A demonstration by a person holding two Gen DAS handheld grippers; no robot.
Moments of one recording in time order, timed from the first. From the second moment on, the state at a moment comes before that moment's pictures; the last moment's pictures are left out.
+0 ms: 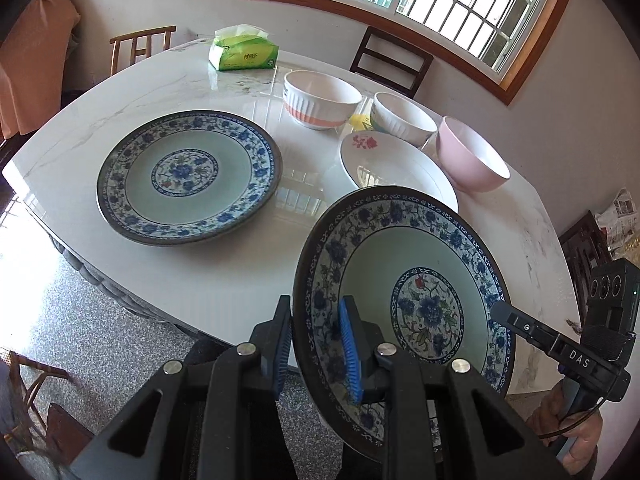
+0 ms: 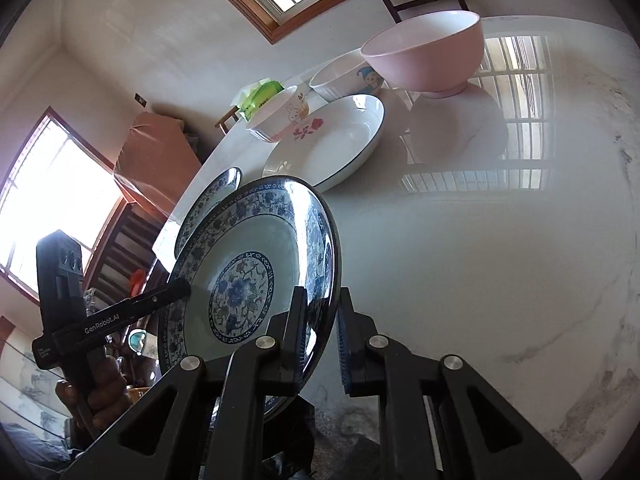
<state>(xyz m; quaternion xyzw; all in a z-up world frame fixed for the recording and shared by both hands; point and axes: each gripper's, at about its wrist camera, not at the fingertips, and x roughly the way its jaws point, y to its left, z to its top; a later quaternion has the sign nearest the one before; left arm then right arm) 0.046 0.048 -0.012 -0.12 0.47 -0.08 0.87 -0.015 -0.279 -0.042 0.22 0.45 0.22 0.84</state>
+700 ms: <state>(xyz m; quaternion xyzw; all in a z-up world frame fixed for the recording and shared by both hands) 0.117 0.178 -0.018 -0.17 0.44 0.02 0.88 0.101 -0.130 -0.042 0.16 0.47 0.29 0.82</state>
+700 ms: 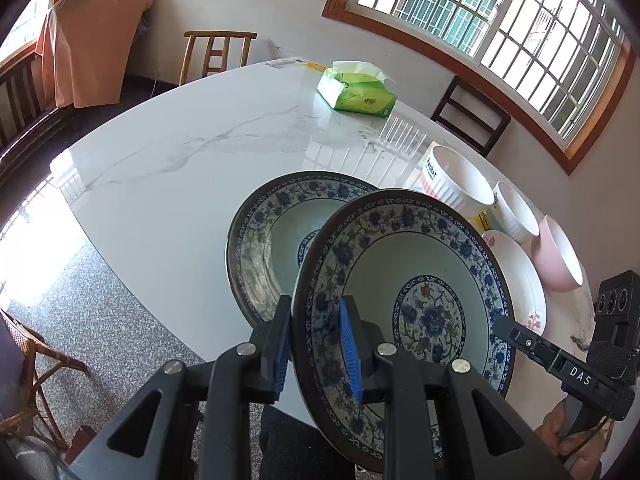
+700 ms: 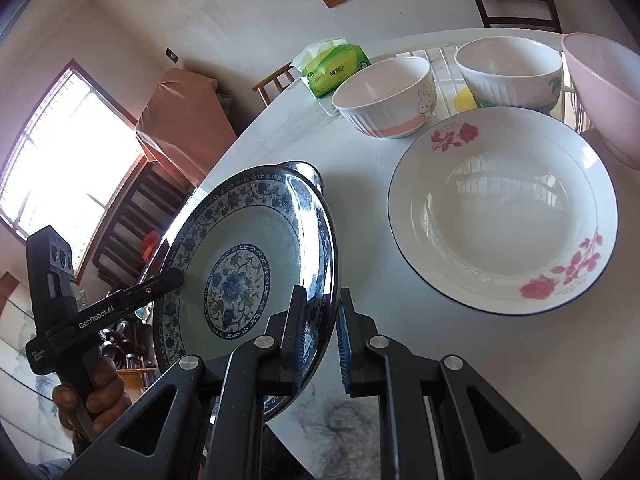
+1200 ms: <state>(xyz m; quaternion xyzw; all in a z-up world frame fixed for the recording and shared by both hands) 0.162 0.215 -0.035 -0.18 0.45 0.06 0.88 0.143 -0.079 -0.045 0.12 0.48 0.29 0.82</state>
